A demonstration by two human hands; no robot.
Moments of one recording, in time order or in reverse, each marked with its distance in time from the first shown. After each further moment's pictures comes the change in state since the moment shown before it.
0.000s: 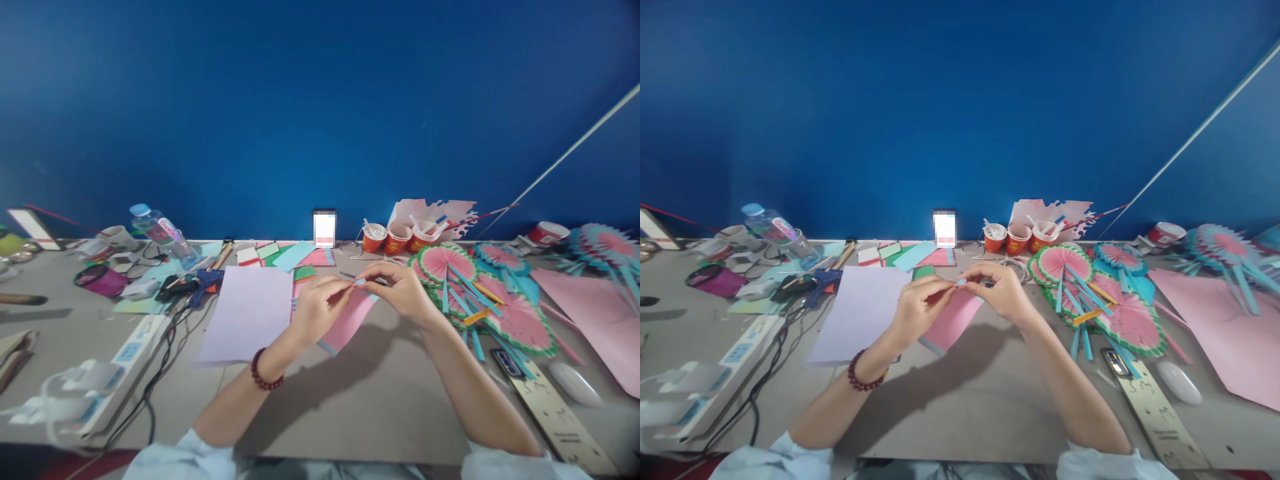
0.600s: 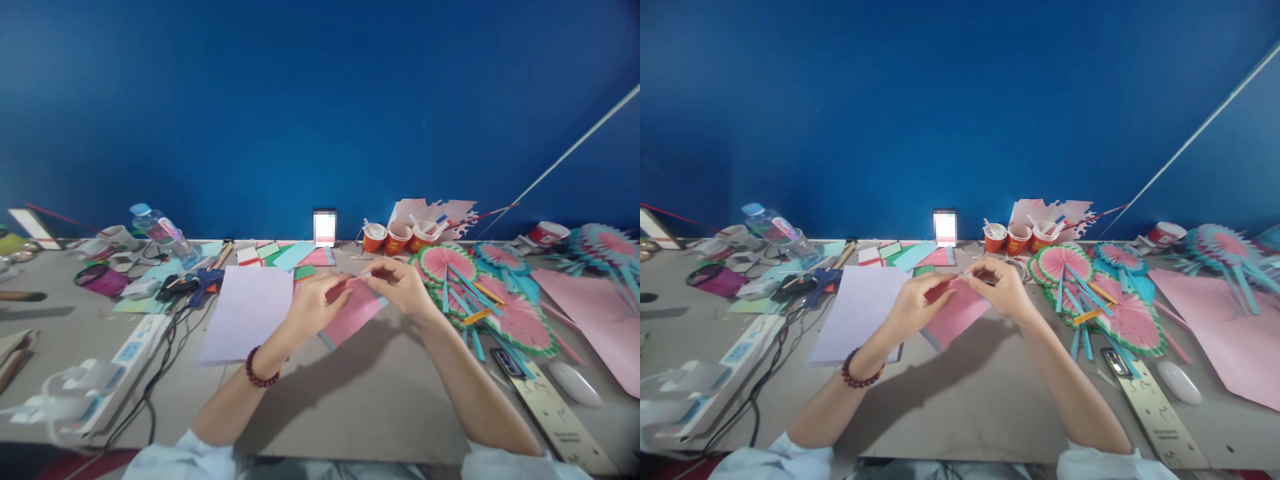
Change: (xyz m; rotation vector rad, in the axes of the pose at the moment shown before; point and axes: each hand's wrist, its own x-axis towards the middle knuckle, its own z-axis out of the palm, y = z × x) left_hand 0.006 0.002 -0.011 0.050 -0.117 -0.095; right_hand -0.001 0.000 0.003 0.047 0.097 0.042
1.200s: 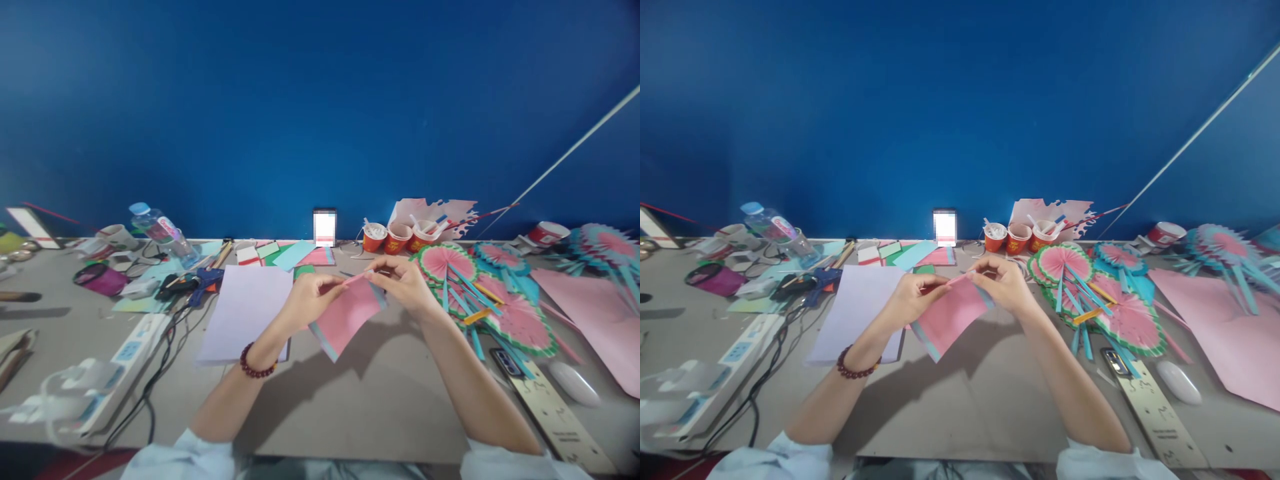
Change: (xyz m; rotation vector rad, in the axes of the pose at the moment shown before) left_hand 0.004 -0.015 -0.006 -0.204 -0.131 -0.173; right_hand 0.002 -0.006 -0.004 0.086 0.022 0.123
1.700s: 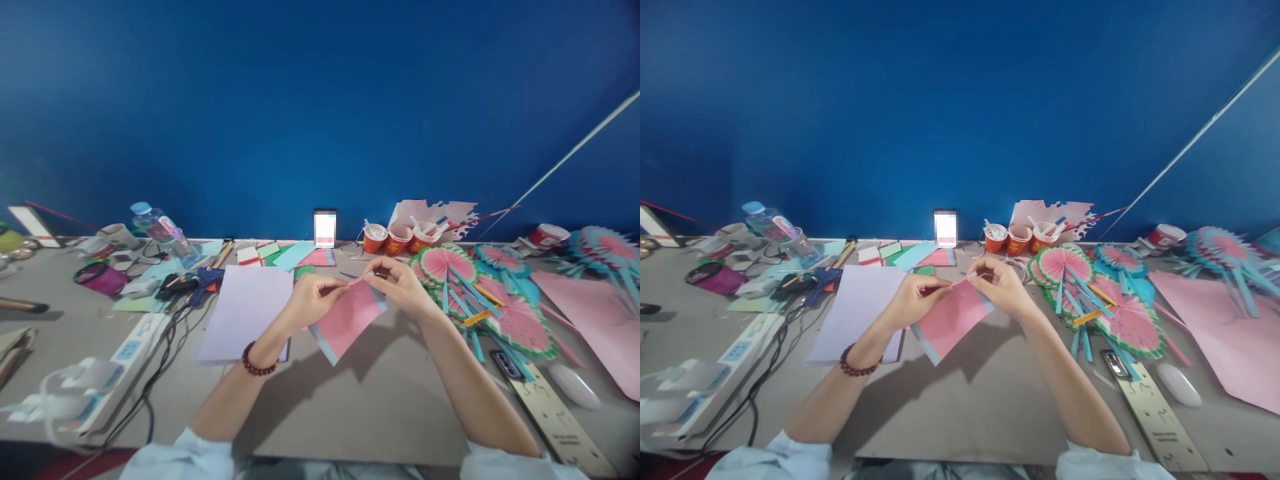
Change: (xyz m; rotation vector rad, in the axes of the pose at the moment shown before) left_hand 0.000 0.002 0.000 -0.021 -0.001 0.025; right_hand 0.000 0.005 -0.001 -0.014 -0.091 -0.007
